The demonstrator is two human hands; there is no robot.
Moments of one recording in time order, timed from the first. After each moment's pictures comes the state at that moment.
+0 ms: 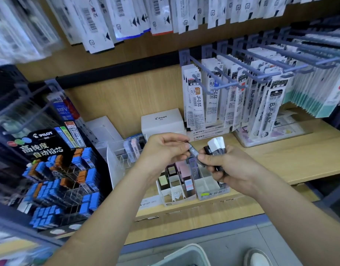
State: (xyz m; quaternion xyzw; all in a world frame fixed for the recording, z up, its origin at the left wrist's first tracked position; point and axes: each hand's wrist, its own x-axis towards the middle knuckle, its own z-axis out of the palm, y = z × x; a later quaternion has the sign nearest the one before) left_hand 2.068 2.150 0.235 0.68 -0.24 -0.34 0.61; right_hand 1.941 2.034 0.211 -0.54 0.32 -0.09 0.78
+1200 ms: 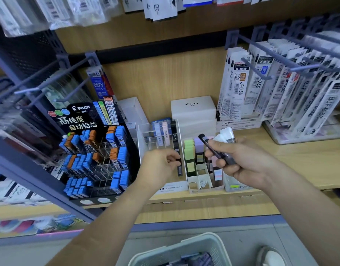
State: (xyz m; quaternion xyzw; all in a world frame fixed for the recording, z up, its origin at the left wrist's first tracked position) left_hand 2.111 2.234 0.163 0.87 -0.32 -0.07 0.37; right_hand 1.980 2.077 0.217 -0.54 0.31 -0.03 0.78
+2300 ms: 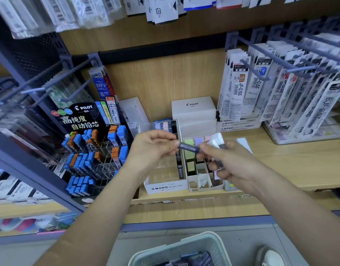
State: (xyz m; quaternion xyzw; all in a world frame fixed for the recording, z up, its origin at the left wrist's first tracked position) left_hand 2.109 2.242 0.221 0.69 -0.18 -0.25 0.65; right_hand 1.985 2.093 0.207 -0.59 0.31 -0.05 0.75
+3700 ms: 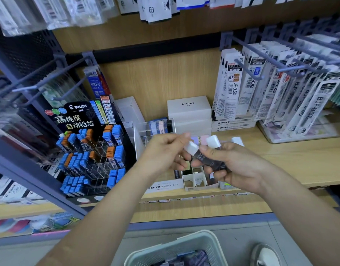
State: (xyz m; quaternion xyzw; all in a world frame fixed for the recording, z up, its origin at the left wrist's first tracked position) left_hand 2.078 2.223 0.228 0.74 -0.22 -0.30 0.57; right_hand 1.971 2.084 0.213 -0.56 0.24 0.03 0.79
